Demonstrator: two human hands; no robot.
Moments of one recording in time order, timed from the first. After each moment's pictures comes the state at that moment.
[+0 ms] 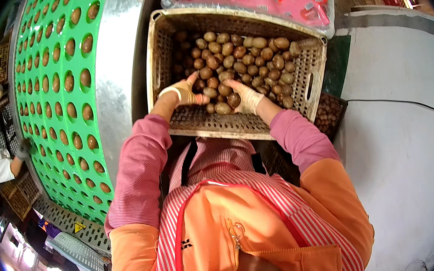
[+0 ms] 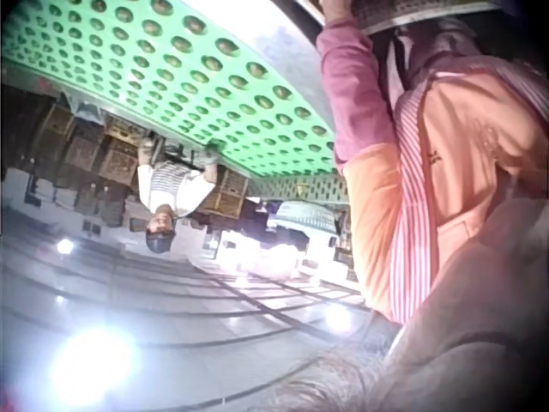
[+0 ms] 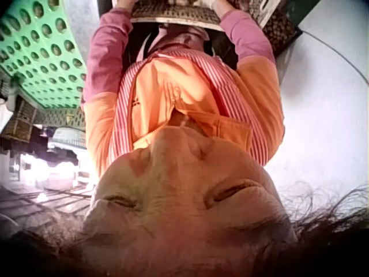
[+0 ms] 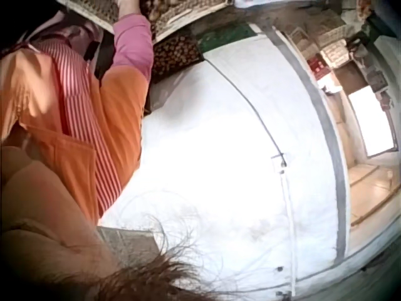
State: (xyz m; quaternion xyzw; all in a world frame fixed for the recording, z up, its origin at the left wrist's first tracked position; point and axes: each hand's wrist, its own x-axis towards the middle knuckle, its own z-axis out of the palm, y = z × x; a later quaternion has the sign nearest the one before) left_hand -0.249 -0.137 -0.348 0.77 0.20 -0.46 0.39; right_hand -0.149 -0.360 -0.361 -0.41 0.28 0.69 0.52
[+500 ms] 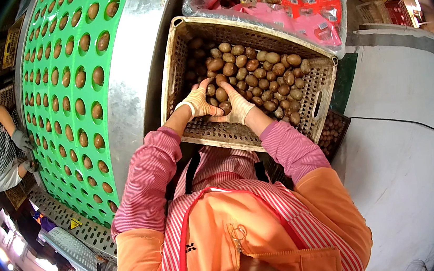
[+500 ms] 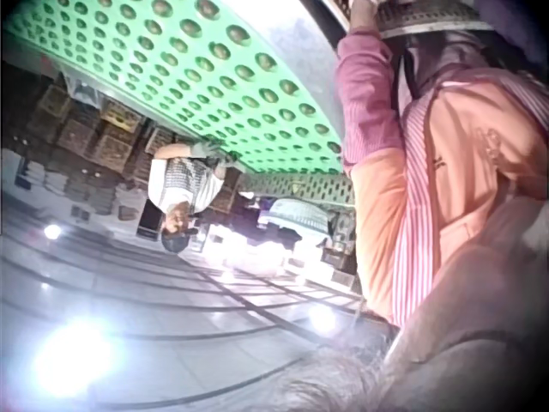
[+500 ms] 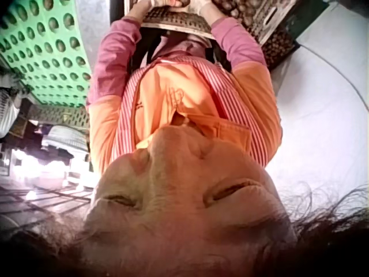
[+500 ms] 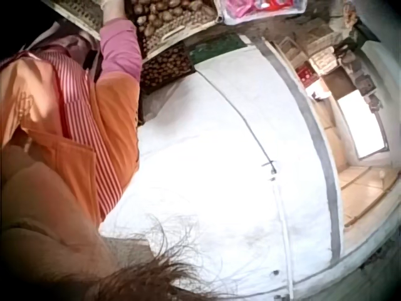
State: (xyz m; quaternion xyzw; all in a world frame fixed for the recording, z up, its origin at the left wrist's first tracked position) left_hand -0.259 -0.156 -0.349 0.77 0.28 -0.29 0.50; right_hand -0.168 -0.298 -0.346 -0.36 0.33 0.70 0.52
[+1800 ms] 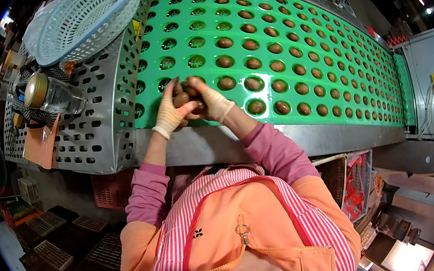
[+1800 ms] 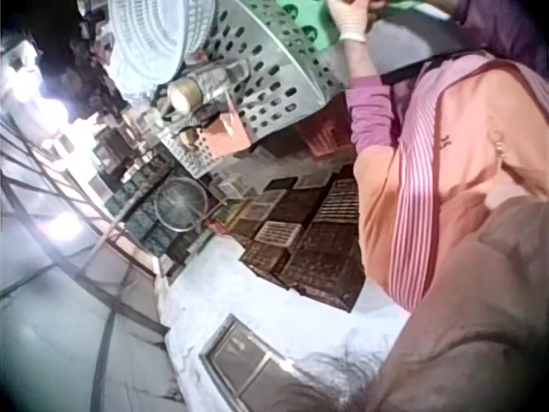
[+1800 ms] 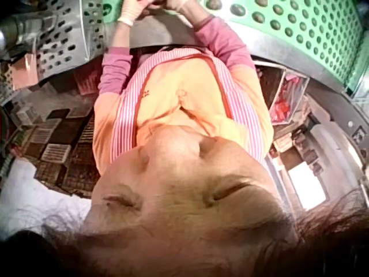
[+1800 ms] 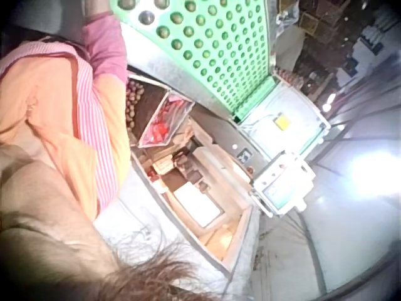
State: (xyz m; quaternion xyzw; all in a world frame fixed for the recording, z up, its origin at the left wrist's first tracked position) left_hand -0.815 -0.172 -0.235 0.34 0.56 0.59 0.48; right_hand -0.686 -0.075 -0.199 -0.34 -0.22 0.91 0.08
